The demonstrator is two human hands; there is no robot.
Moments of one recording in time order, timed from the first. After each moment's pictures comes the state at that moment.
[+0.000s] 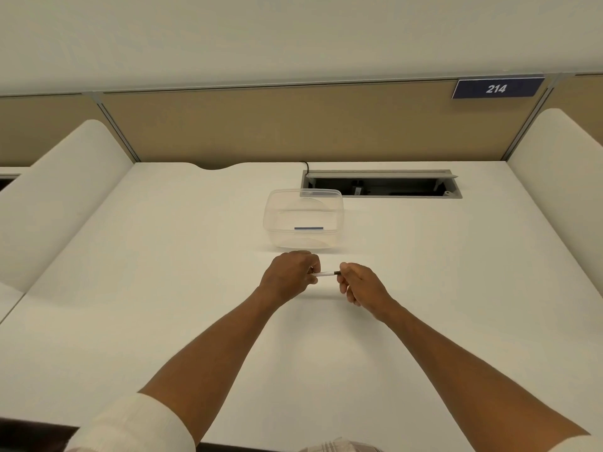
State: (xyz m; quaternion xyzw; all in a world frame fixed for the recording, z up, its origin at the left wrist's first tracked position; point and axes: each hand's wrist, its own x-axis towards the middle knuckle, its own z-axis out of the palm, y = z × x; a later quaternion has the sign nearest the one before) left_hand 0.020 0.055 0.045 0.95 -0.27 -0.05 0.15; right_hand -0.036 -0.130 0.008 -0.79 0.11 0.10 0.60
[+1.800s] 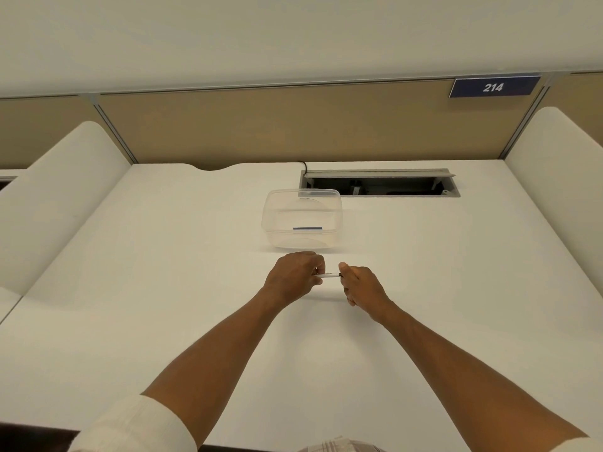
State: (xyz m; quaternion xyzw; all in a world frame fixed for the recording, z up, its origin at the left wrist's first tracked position) left_hand 0.017 0.048 0.043 0.95 -0.29 -0.05 0.15; right_hand -0.032 -0.127 -0.006 -0.81 0.13 0.07 0.56
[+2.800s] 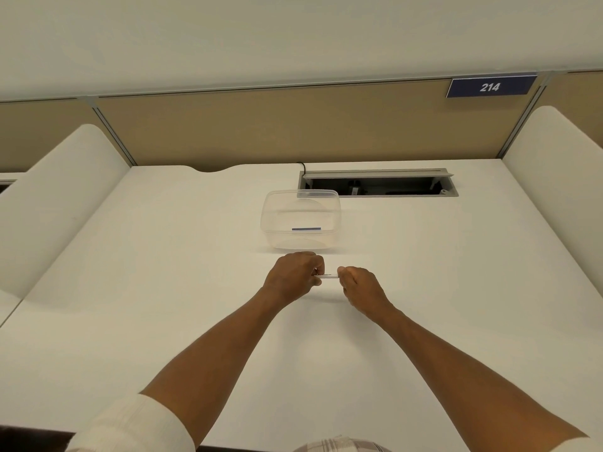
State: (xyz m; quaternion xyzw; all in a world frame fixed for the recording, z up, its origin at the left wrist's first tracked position) left_hand 0.017 0.045 0.045 0.94 -0.29 -0.05 0.14; right_hand -0.036 -0.127 -0.007 -0.87 0.10 0.03 0.49
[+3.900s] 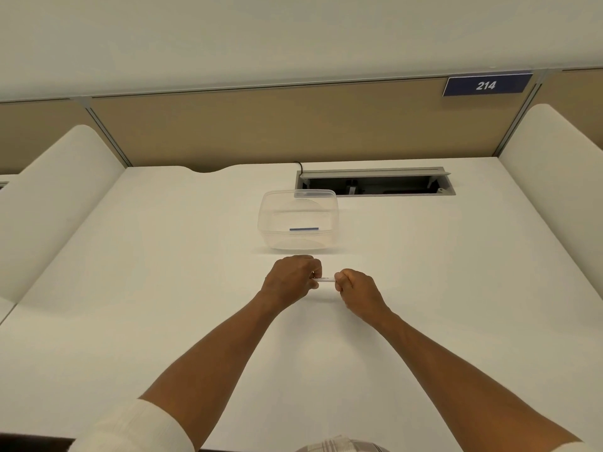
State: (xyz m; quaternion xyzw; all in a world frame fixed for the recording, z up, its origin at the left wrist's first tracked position) left_hand 0.018 0.046 0.039 0.95 -0.30 -0.05 0.12; right_hand -0.043 -0.122 -0.008 -0.86 0.12 0.03 0.49
